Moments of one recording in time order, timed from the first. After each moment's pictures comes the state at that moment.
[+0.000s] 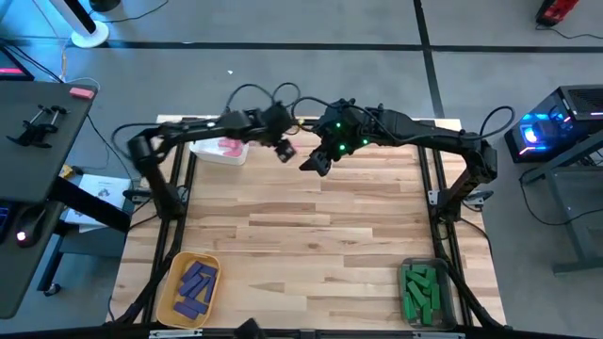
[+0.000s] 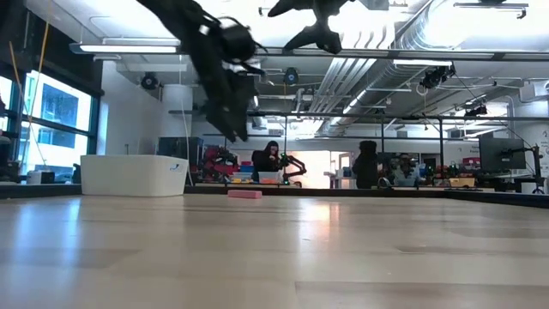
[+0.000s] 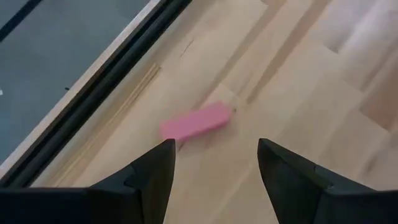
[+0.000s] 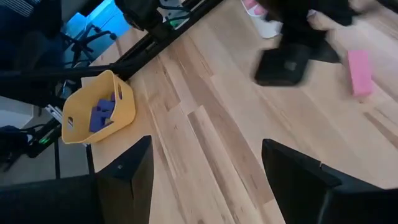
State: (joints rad) left arm 0.48 1.72 1.30 -0.61 -0.17 -0.12; right arm -0.23 1.67 1.70 -0.78 -0.24 0.47
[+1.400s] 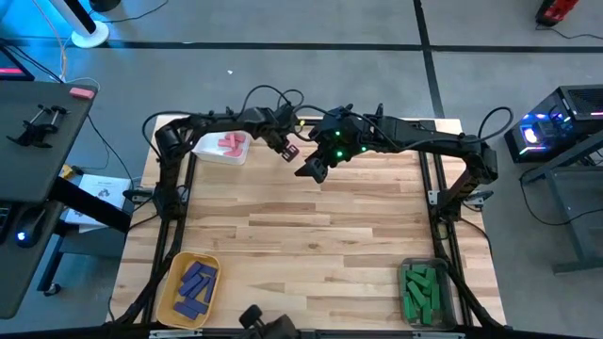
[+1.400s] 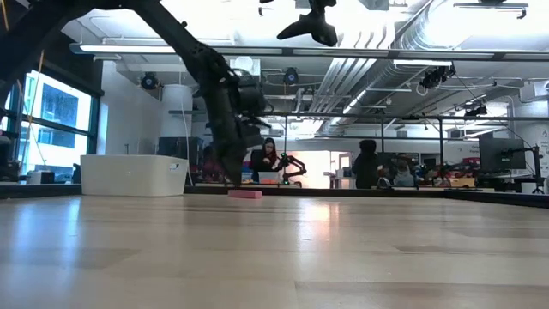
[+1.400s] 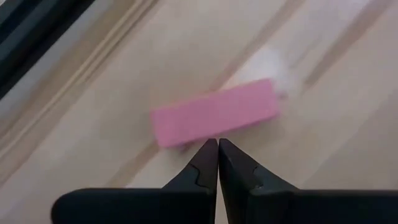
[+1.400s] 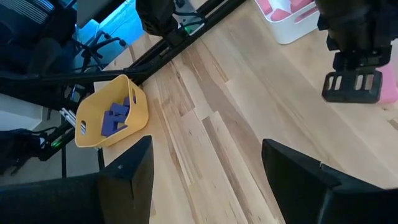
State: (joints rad) left arm 0.59 2.01 1.40 -0.64 -0.03 -0.16; right arm -0.17 1.67 1.70 -0.73 -0.20 0.52
